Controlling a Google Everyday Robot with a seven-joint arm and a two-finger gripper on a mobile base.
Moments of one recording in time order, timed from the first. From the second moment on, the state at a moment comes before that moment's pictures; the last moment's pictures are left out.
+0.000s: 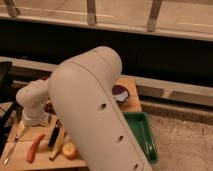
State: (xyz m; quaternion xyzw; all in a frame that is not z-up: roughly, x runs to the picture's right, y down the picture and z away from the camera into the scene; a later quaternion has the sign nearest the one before) arm -0.354 0.202 0.739 -0.45 0.06 0.47 0.76
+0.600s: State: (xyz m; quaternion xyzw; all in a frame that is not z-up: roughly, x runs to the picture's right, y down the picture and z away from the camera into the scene) arm -0.361 0.207 0.744 -0.46 0.05 0.46 0.76
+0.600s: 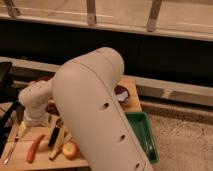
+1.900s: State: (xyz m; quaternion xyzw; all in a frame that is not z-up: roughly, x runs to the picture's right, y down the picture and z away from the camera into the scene) arm -0.363 0.266 0.755 -0.51 0.07 0.46 0.73
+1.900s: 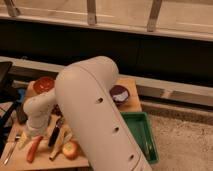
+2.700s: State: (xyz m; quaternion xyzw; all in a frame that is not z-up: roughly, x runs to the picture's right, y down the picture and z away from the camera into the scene) arm -0.394 0.264 0.737 -0.50 0.07 0.43 0.75
